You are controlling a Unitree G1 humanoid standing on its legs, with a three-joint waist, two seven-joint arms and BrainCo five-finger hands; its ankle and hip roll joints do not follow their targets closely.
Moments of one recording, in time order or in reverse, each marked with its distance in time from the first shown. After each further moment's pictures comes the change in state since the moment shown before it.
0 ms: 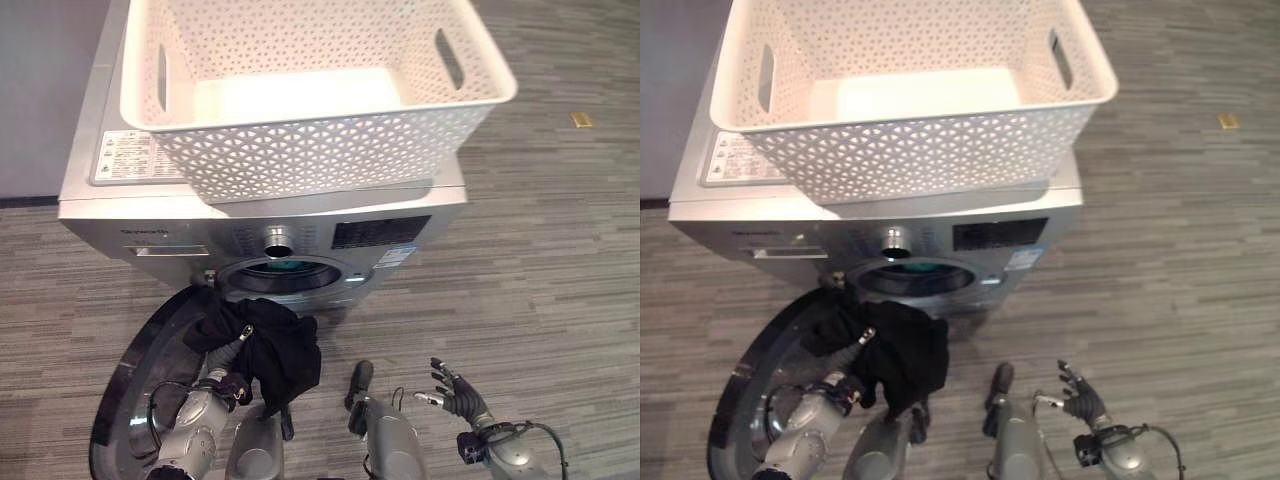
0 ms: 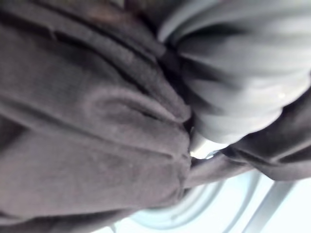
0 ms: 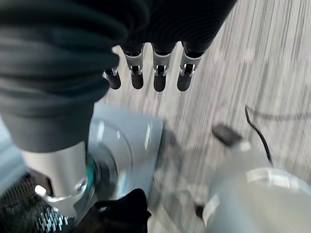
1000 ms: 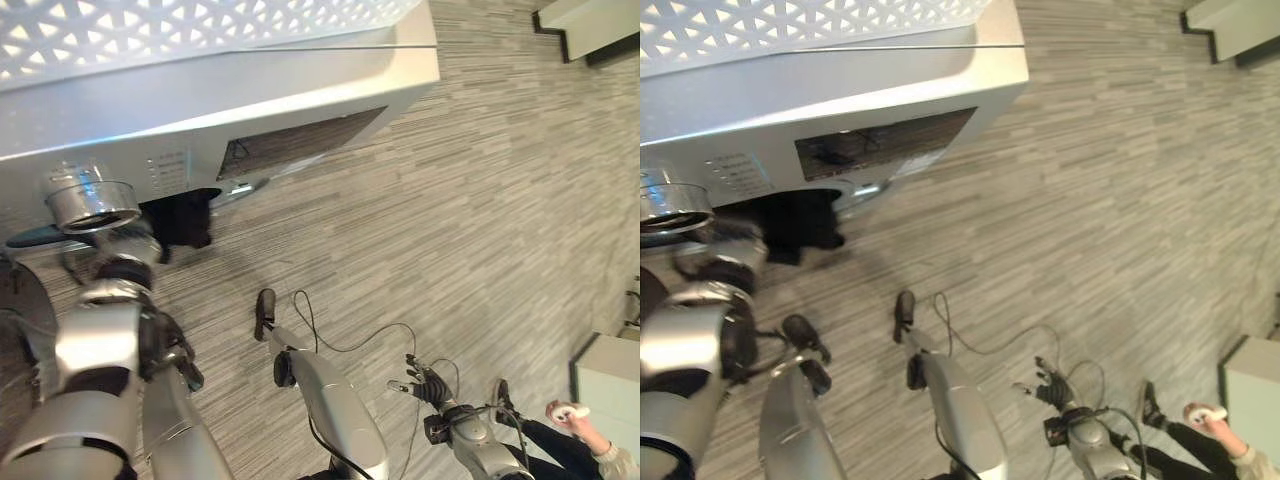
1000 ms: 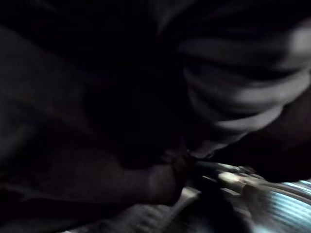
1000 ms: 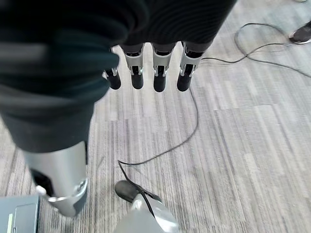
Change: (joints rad) left arm -1.219 0.330 0.353 0.880 -0.361 -0.108 0.334; right arm -0.203 0.100 0.146 0.274 0.081 0.003 -0.057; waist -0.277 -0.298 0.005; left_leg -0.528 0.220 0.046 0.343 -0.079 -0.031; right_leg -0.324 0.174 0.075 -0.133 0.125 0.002
